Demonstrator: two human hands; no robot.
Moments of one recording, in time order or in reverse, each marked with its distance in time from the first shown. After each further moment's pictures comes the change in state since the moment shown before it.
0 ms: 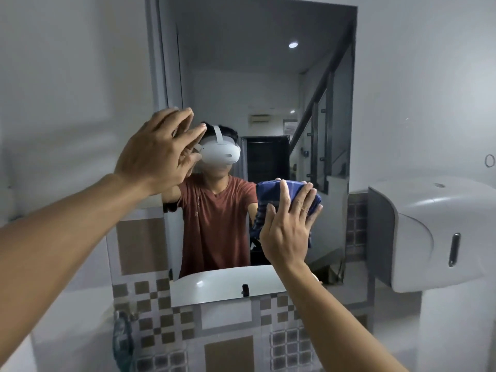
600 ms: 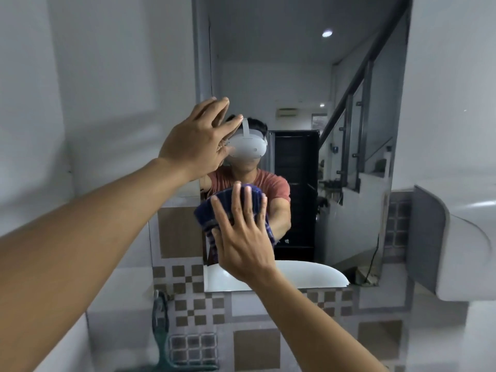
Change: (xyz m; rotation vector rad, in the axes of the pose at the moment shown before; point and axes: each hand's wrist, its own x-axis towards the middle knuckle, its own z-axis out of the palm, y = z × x) left_hand 0.000 -0.006 -0.003 0.000 -0.076 -0.036; right_hand -0.052 -0.102 0.026 -0.018 -0.264 -0.596
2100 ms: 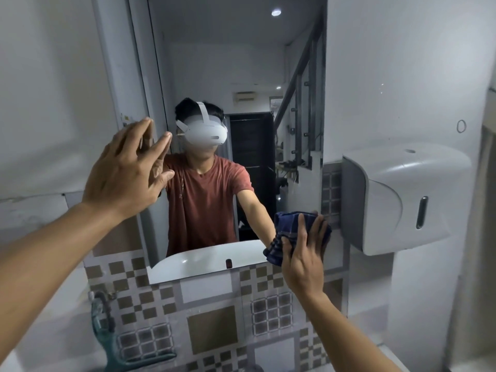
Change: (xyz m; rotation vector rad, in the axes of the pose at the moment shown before) left_hand -0.059 0.044 0.029 -0.015 0.039 -0.076; right_hand -0.177 0.167 0.010 0.160 0.134 0.685
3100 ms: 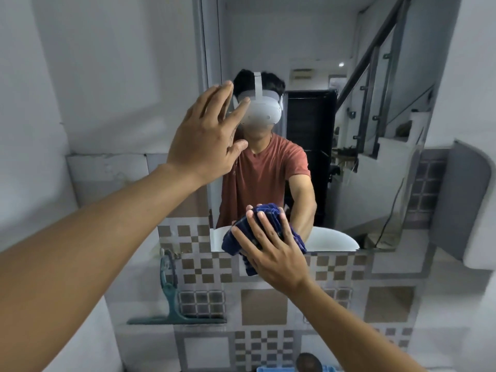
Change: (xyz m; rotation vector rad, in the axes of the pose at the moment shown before) left_hand -0.003 -0.008 0.015 0.052 0.007 0.004; right_hand -0.032 -0.119 0.080 -0.323 -0.054 -0.991
